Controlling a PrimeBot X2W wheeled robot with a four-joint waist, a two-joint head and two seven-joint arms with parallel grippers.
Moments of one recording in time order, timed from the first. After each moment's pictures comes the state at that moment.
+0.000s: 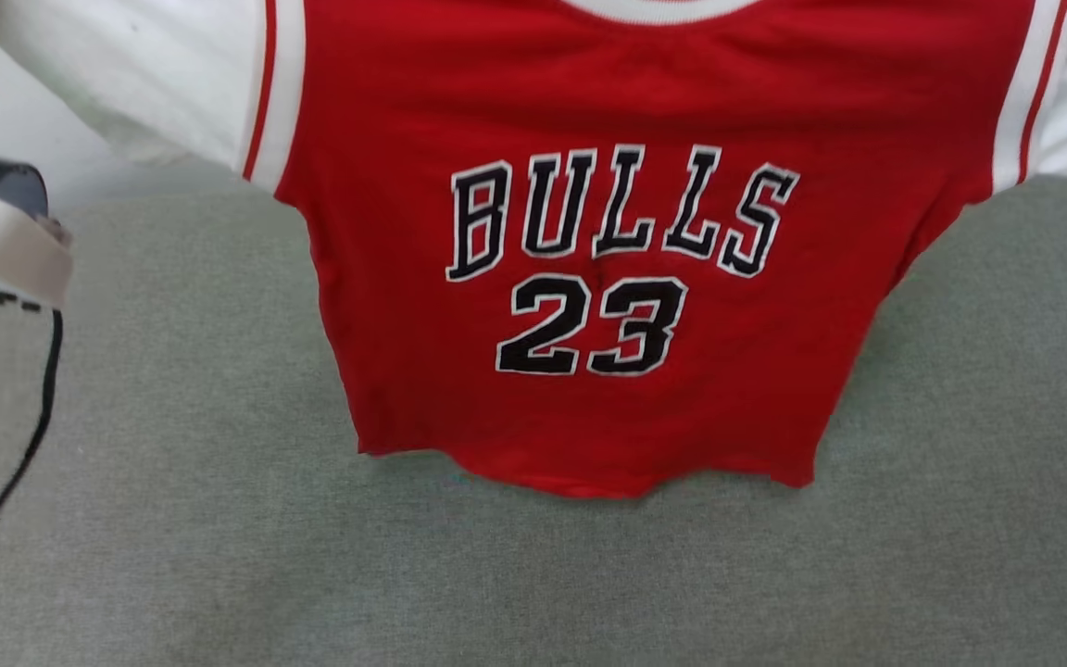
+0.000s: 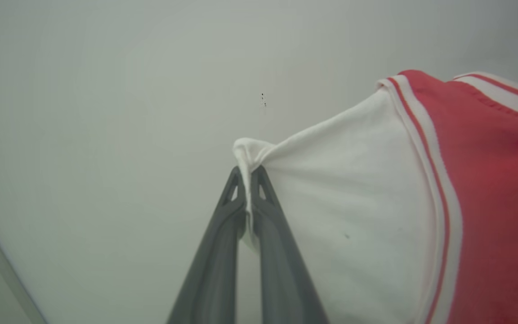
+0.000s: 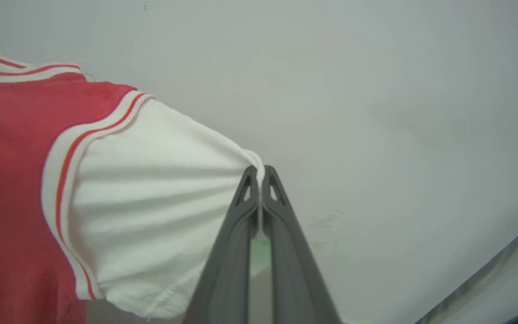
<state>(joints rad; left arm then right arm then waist) -0.61 0.70 -0.12 -0.35 -0.49 0.12 0.30 -0.67 -0.74 -0.01 -0.22 0.55 0.13 0.58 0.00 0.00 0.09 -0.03</state>
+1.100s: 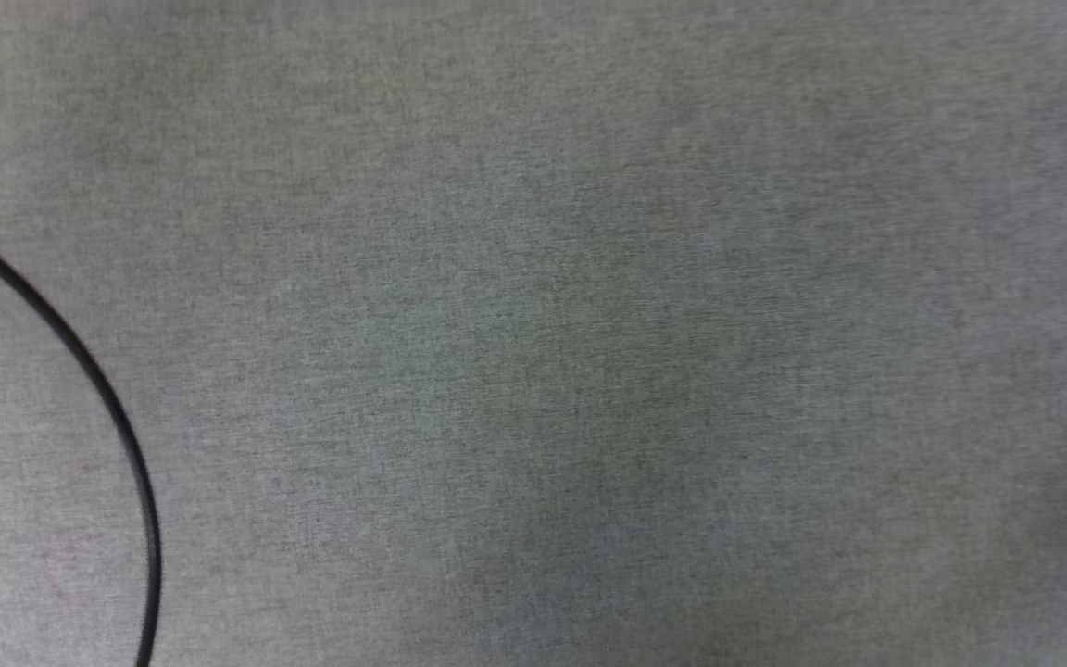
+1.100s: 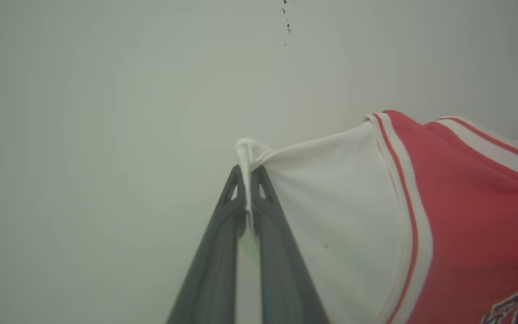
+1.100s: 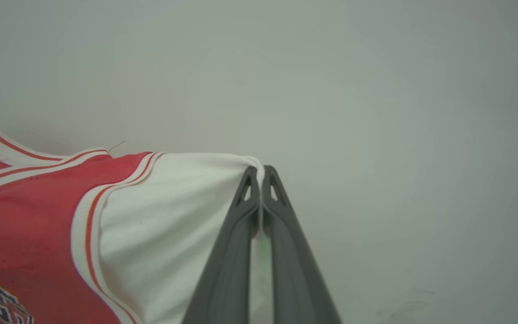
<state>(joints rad) -1.69 0.46 -0.28 0.46 -0.36 0.01 0.03 -1.68 -0.52 0.16 0.59 0.42 0.13 0.05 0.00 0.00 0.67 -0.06</state>
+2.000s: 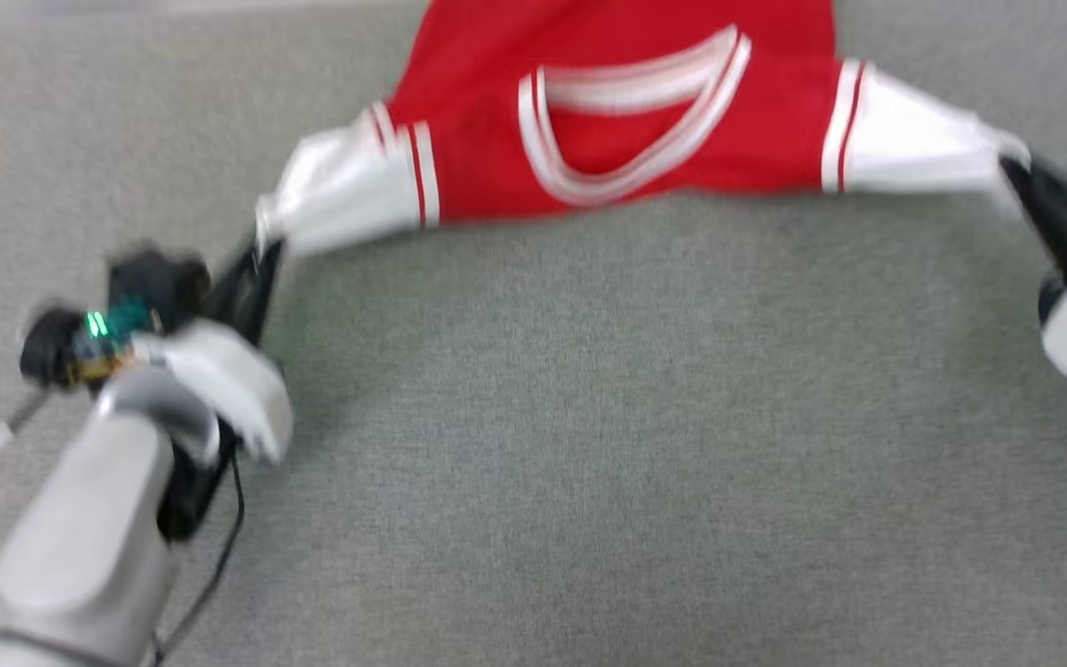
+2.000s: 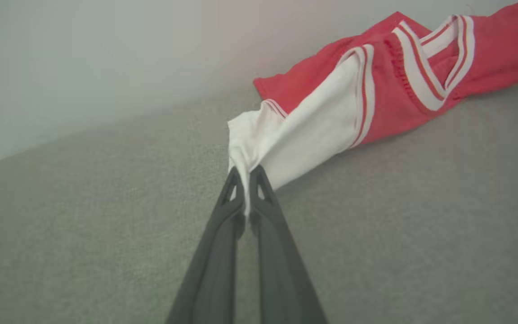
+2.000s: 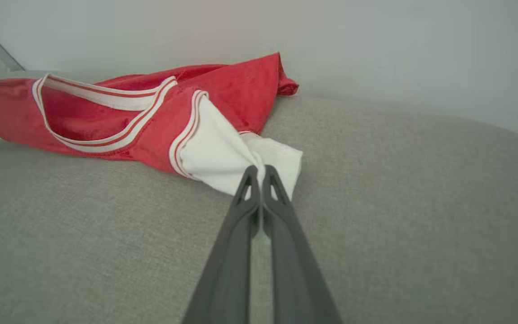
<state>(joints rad) -0.59 0.48 -0.43 0.40 -0.49 -0.04 -0.12 -0.72 -0.67 0.50 0.40 0.82 0.13 0.07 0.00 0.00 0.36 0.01</state>
